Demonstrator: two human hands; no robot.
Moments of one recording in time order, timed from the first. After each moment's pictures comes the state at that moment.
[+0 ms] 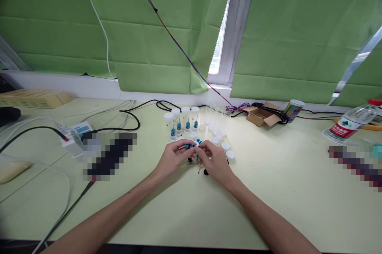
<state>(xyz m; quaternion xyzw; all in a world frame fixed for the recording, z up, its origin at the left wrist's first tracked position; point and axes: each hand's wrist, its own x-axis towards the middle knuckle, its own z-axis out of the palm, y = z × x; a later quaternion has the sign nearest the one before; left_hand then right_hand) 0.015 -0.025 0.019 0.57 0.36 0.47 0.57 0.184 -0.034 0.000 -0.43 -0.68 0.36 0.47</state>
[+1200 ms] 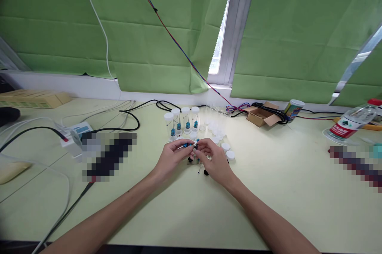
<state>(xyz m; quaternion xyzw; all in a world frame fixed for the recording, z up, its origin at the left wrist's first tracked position) 0.016 -0.023 0.018 0.51 0.38 0.50 0.59 0.183 -0.034 0.000 -0.39 -0.68 0.37 0.50</state>
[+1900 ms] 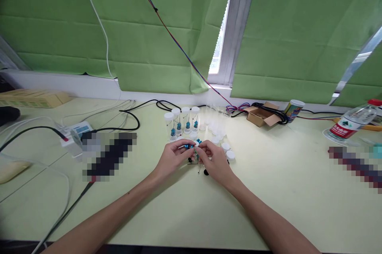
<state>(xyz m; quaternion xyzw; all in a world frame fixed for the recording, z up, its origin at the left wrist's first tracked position) 0.015 -0.024 0.017 0.58 0.36 0.48 0.56 0.184 -0.032 -0.003 -0.42 -0.68 0.36 0.48</state>
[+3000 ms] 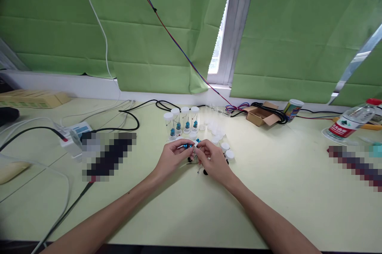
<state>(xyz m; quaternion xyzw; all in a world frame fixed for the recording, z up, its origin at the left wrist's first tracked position) 0.016 -0.021 0.013 0.56 0.37 0.50 0.56 0.185 -0.032 -0.002 -0.40 -0.69 0.38 0.47</state>
